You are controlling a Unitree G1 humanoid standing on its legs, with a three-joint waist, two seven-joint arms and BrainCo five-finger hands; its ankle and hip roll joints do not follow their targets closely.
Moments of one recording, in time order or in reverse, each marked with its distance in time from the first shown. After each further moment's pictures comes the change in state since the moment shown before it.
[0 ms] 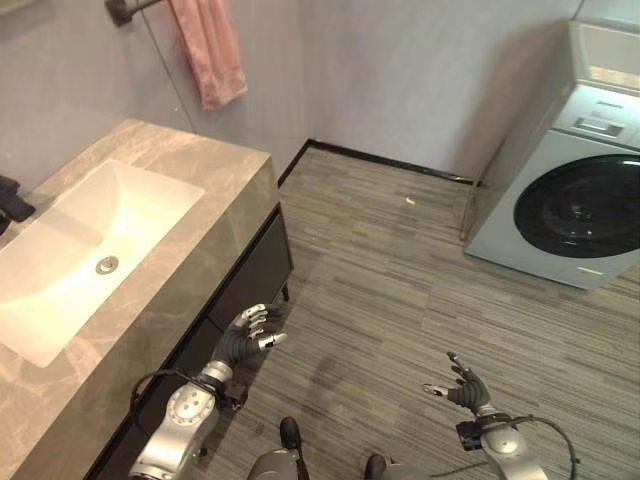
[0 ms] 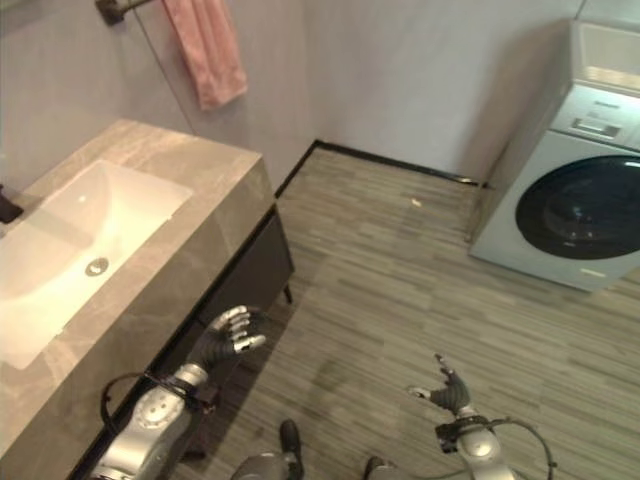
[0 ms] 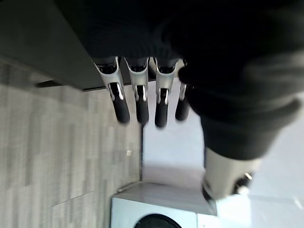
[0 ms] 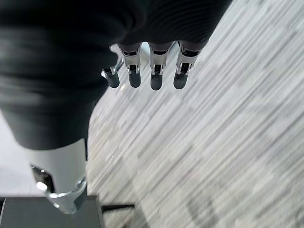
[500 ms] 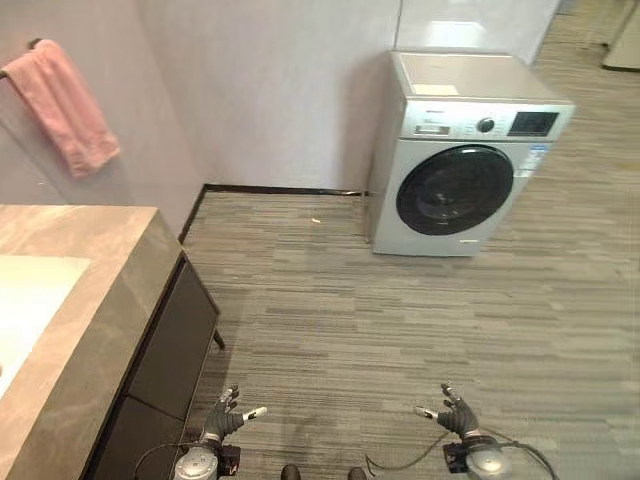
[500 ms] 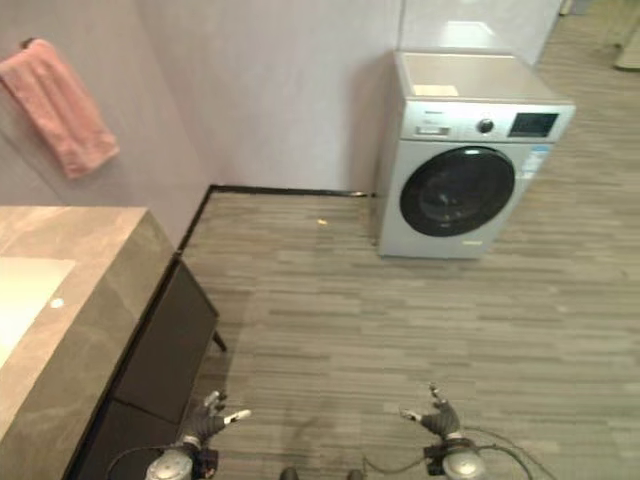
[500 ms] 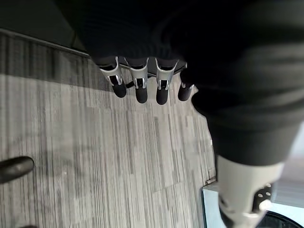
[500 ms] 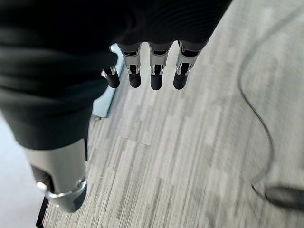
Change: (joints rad) left arm -0.047 -0.149 0.108 0.698 0.180 0.026 0.134; right arm -0.140 0.186 0.067 0.445 0.175 0.032 0.014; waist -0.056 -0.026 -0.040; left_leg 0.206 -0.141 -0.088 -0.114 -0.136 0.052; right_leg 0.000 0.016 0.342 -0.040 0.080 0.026
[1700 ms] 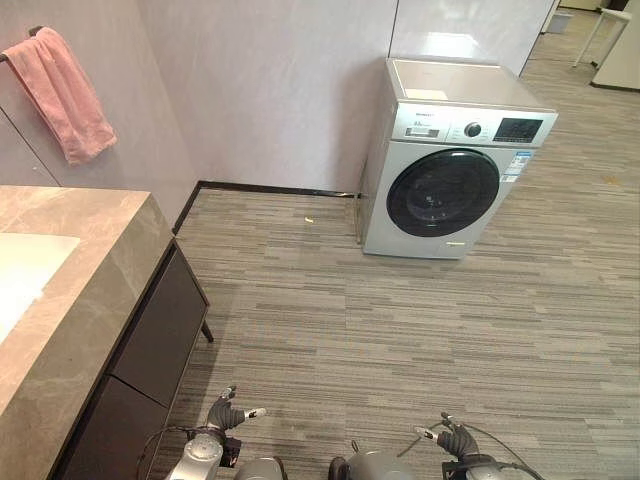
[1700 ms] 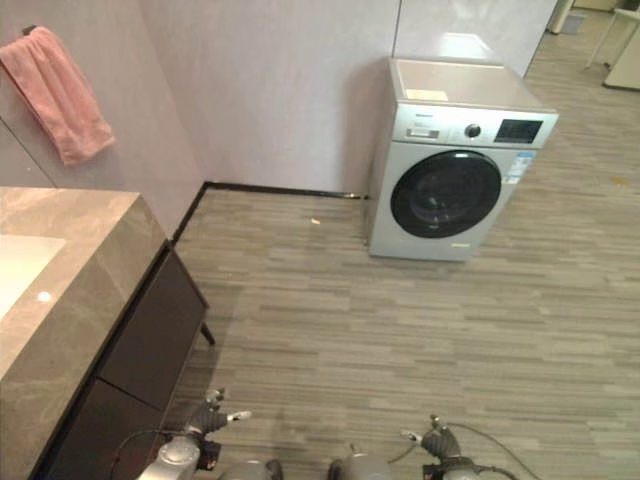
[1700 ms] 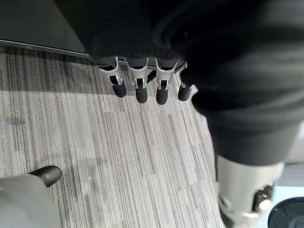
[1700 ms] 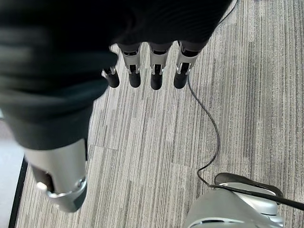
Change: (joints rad) left arm -0.066 0.032 -0.063 -0.018 0.084 0.030 0.061; right arm 0.058 -0.040 -0.019 -0.091 0.062 0.013 0.016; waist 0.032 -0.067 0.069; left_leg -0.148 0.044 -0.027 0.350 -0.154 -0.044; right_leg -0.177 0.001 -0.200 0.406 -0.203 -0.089
